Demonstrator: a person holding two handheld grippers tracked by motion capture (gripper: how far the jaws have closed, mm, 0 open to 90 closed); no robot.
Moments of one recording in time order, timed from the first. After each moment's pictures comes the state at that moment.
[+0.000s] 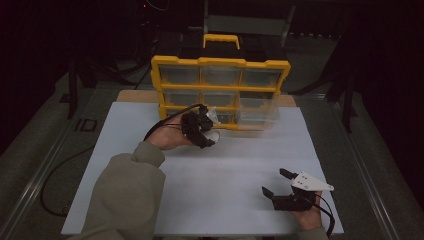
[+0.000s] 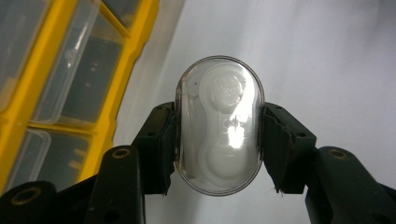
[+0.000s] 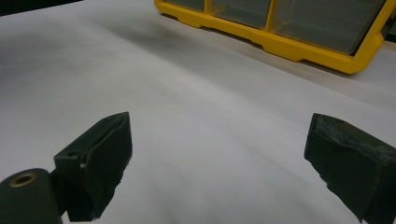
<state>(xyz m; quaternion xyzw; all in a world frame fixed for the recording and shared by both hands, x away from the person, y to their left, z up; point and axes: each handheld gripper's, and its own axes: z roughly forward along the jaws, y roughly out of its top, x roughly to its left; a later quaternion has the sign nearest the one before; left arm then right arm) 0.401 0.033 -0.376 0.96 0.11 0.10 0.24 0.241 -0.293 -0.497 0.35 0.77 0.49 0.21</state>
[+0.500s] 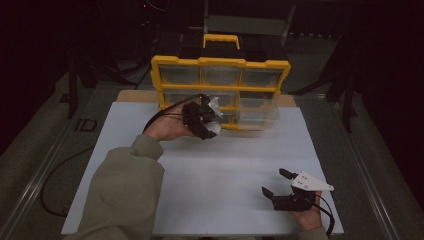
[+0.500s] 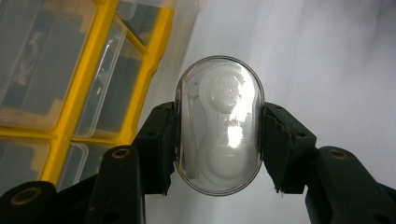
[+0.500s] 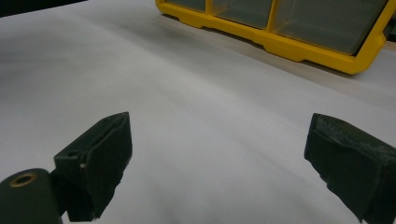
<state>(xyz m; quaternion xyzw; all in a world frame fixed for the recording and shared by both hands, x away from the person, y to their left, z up) 0.411 0.028 -0.349 0.96 0.09 0.11 0.23 0.240 -0.293 -0.496 0.34 0.77 0.49 0.21</state>
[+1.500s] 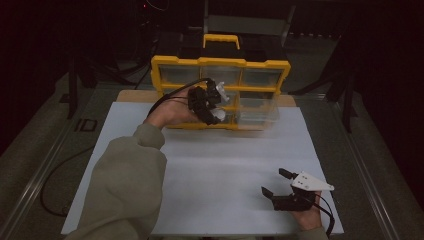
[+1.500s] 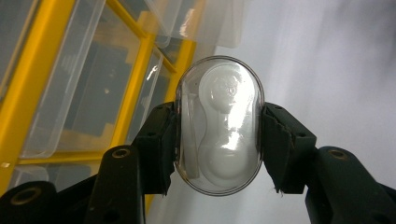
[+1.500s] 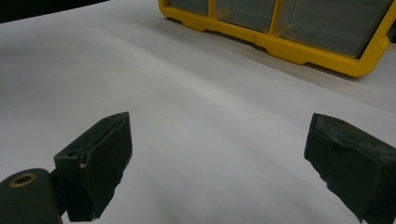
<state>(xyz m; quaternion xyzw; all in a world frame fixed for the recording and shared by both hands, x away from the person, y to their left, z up) 0.435 0.017 -0.320 0.96 0.10 0.12 0.22 0.241 -0.293 -0.496 0.34 0.77 0.50 0.20</state>
